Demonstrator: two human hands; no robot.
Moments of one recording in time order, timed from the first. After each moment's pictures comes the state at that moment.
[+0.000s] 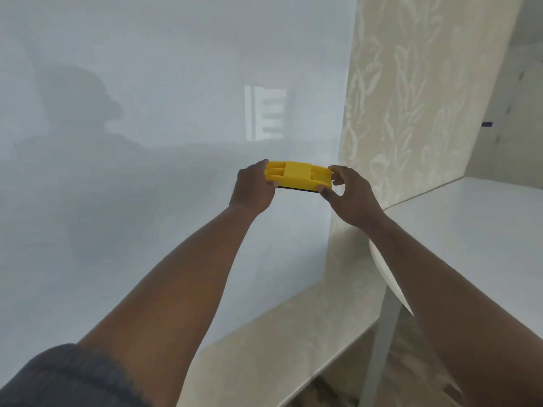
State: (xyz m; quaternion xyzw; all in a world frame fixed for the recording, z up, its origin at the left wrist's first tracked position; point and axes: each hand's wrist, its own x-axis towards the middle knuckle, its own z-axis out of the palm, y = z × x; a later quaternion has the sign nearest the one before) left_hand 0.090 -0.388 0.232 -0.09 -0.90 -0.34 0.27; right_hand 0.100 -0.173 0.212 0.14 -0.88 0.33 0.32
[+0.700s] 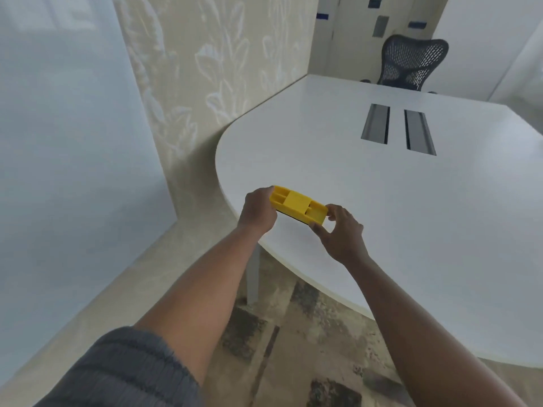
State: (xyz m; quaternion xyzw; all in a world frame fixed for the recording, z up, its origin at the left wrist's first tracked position) left_hand 0.036 0.002 0.007 -0.28 -0.89 -0.36 -0.04; right_hand 0.168 0.161 -0.035 -0.25 -0.91 0.27 0.22
